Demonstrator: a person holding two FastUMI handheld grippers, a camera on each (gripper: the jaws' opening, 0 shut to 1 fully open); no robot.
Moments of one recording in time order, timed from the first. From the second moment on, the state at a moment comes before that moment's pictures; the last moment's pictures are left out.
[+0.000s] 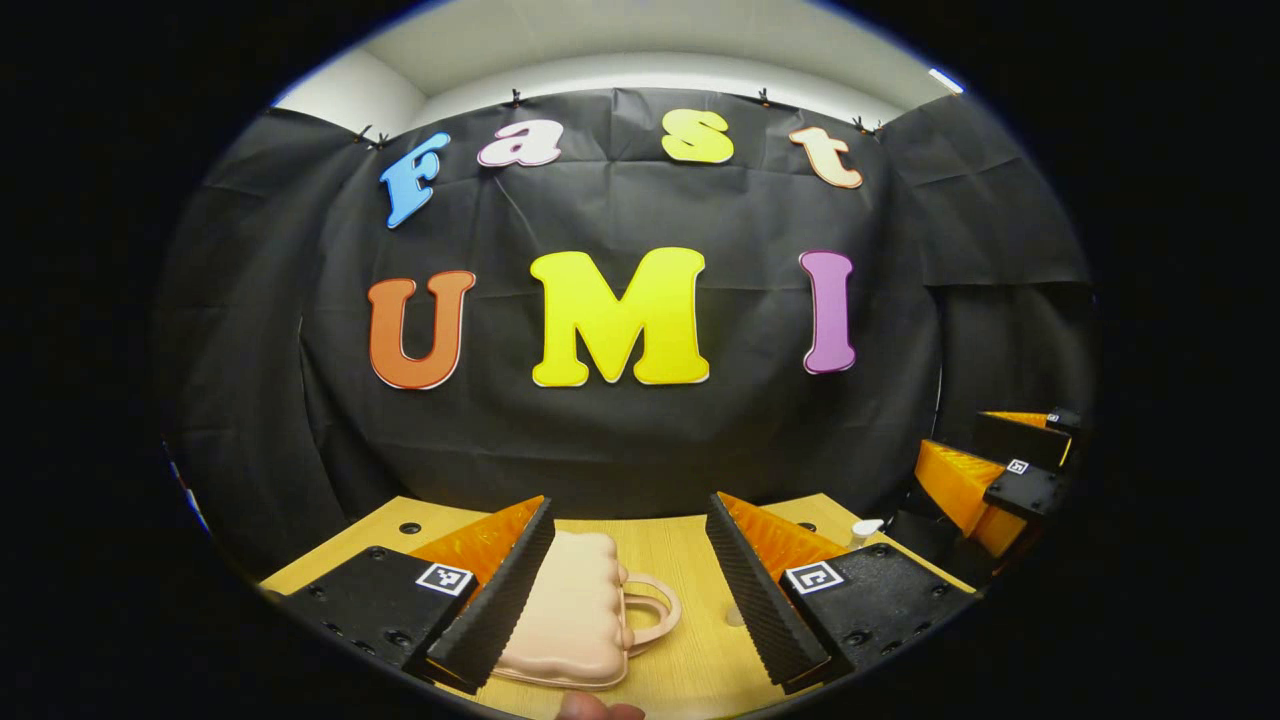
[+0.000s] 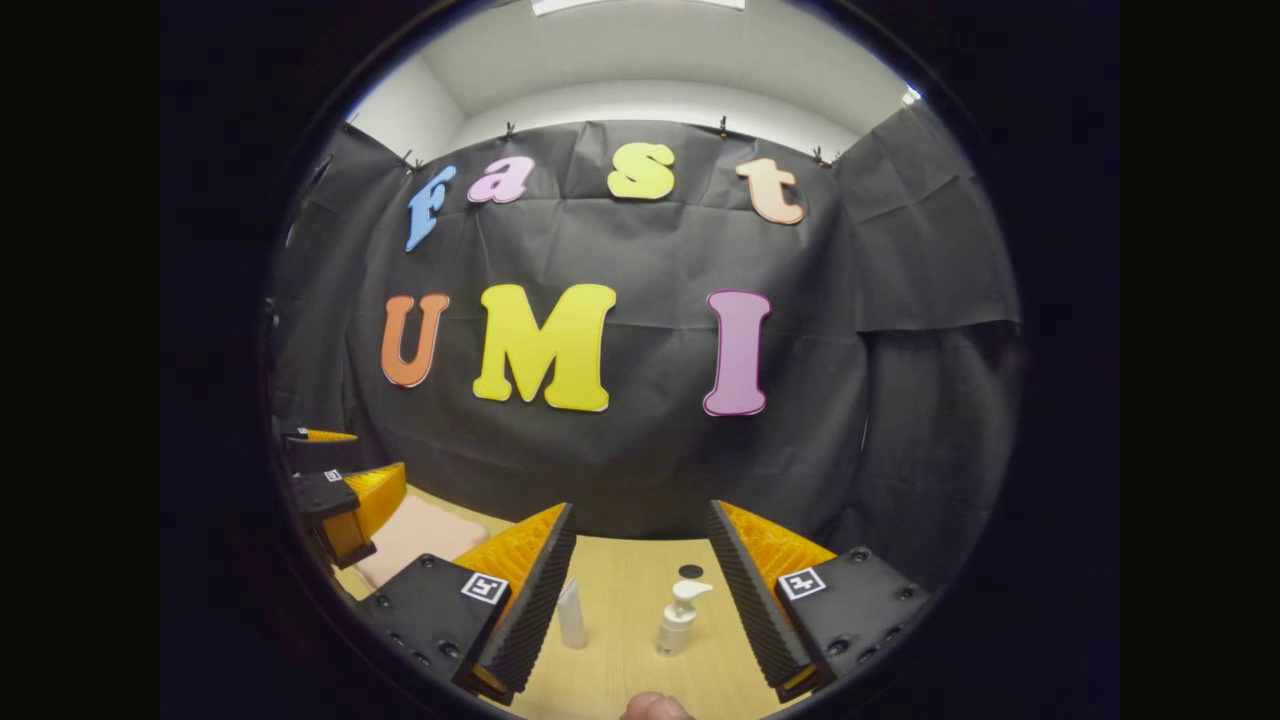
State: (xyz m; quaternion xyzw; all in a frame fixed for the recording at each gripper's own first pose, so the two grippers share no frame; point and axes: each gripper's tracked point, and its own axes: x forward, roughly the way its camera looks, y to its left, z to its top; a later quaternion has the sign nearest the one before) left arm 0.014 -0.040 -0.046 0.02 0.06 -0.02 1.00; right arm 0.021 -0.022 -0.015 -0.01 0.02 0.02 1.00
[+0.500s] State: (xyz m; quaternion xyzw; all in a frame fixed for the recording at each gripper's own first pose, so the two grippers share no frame) left arm 0.033 -0.069 -0.169 0.17 0.16 -0.07 0.97; right arm 0.029 -0.084 -0.056 -0.05 0.05 0.03 1.00
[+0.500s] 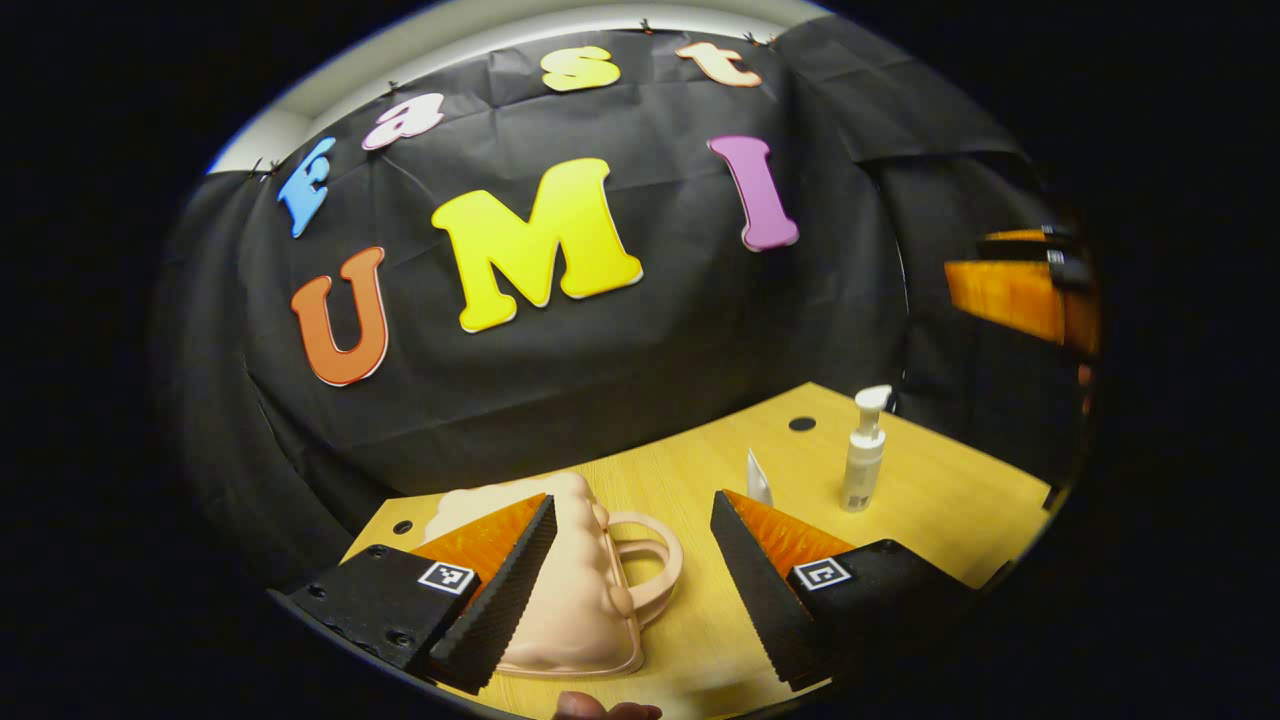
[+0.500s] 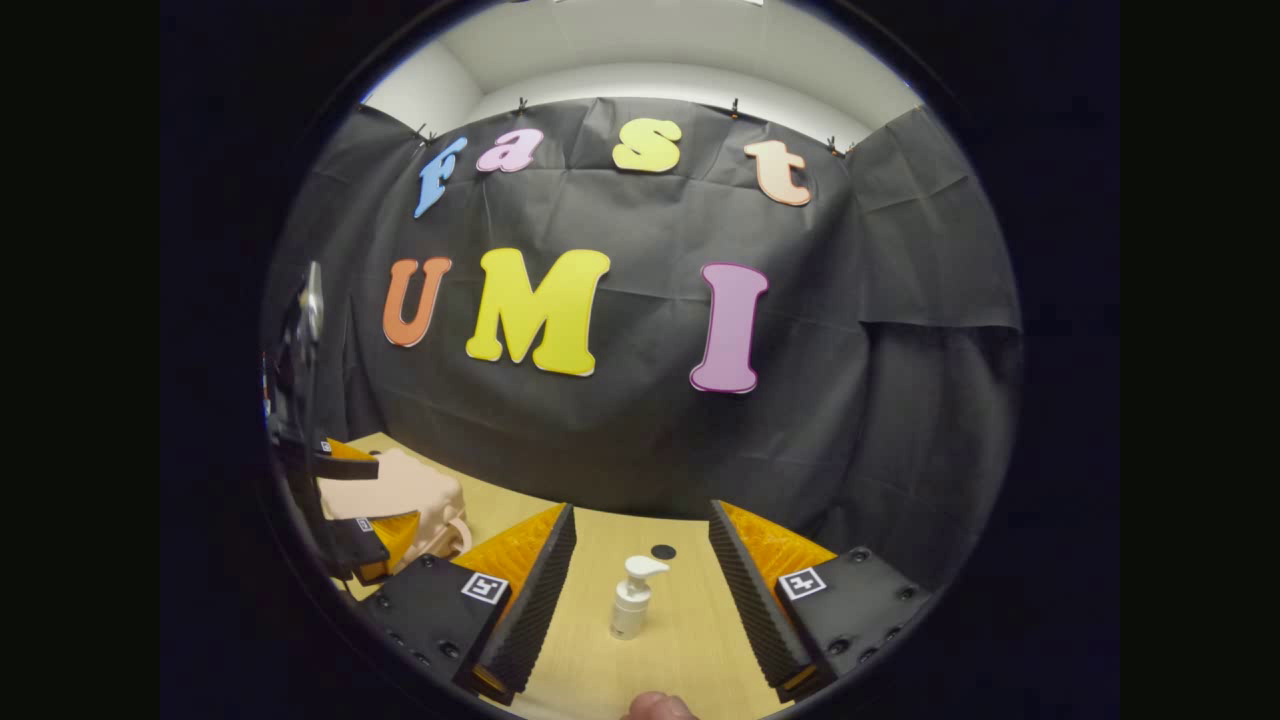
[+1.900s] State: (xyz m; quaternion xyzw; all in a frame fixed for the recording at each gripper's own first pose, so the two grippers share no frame) left arm 0.096 -0.053 -0.311 0.41 0.31 -0.07 0.86; right arm 0.039 -0.175 -0.135 -0.03 0.10 0.03 0.99
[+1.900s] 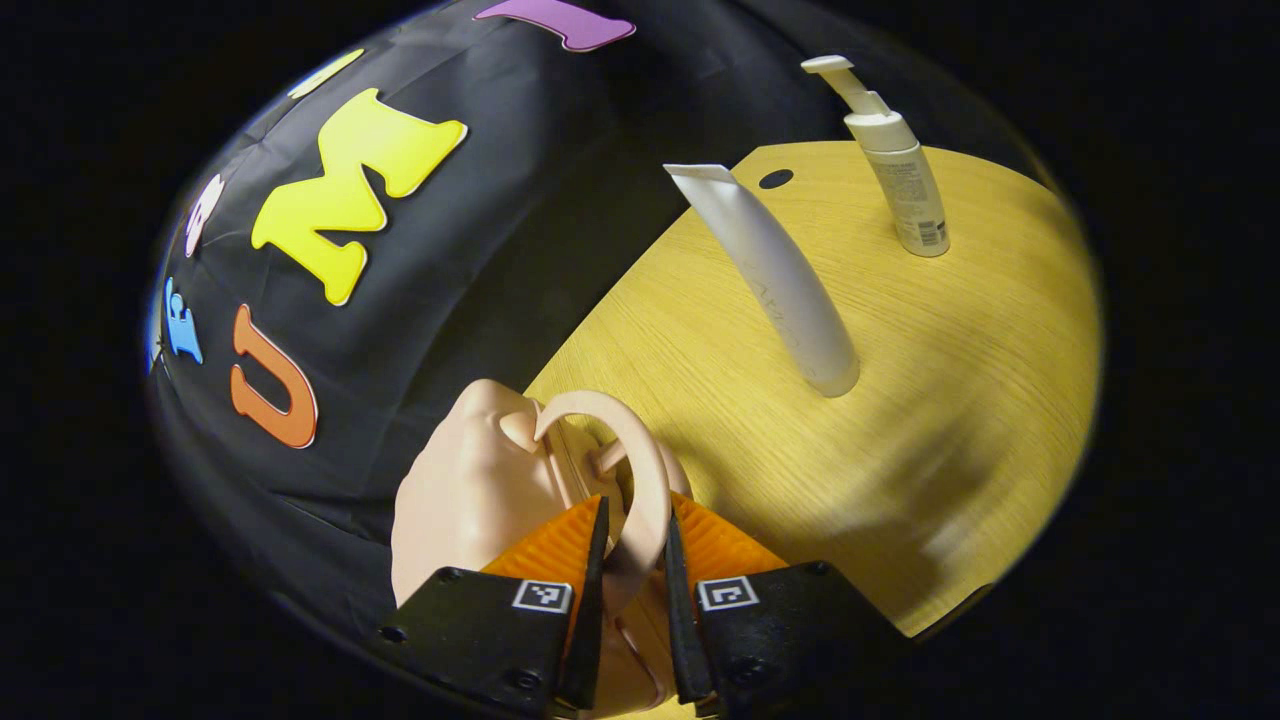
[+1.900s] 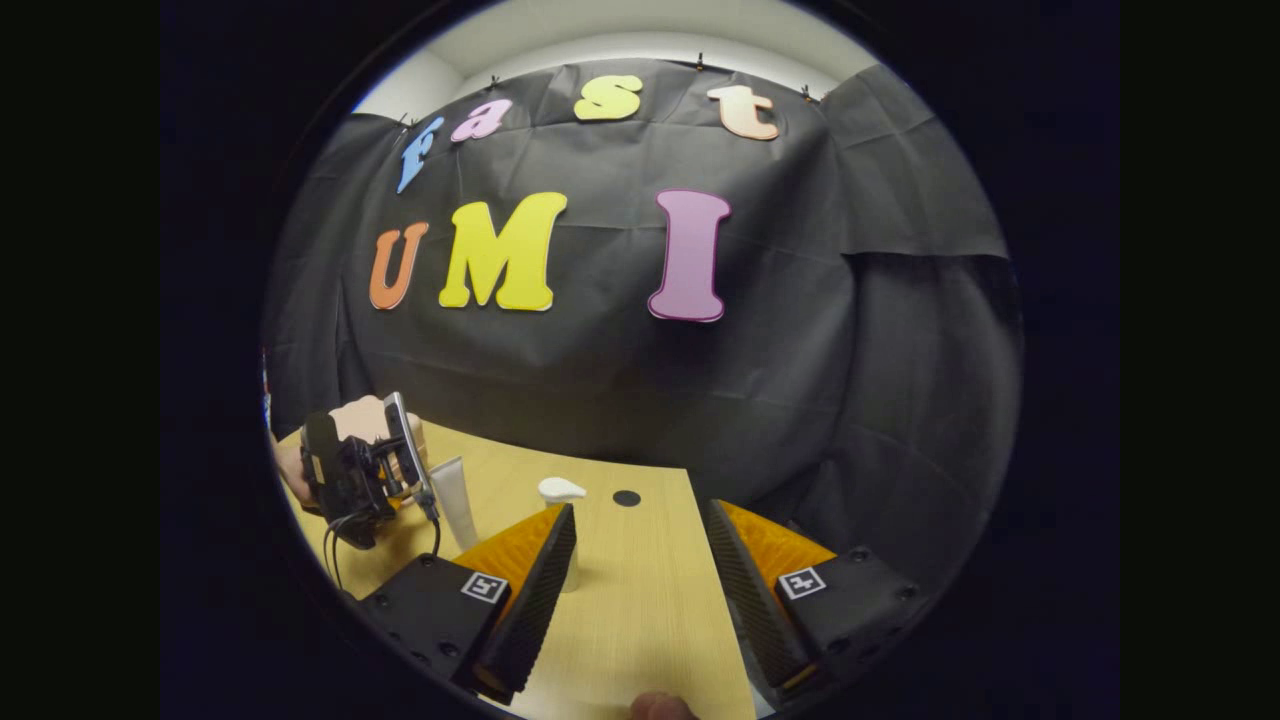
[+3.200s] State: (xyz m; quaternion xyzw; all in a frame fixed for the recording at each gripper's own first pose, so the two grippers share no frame) left arm 0.064 0.269 -0.054 0.07 0.11 0.15 0.98; right arm 0.031 -0.025 -0.016 -0.03 0.02 0.01 1.00
